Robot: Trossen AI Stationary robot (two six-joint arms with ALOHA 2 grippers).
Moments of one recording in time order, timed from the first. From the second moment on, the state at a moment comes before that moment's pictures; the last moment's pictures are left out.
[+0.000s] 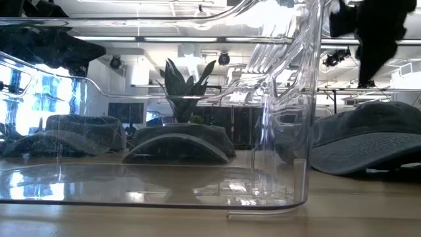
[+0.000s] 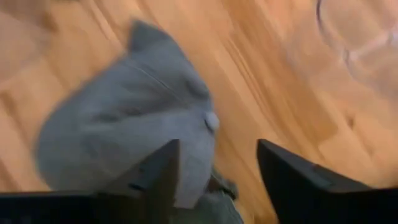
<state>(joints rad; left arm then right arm) -0.02 0.01 0.04 0.03 -0.07 -0.14 0.12 1.01 0.85 -1.10 0.13 0.74</state>
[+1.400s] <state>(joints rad) -0.02 0.02 0.04 0.08 -0.08 -0.14 0.12 0.96 0.18 0.24 -0.41 1.00</state>
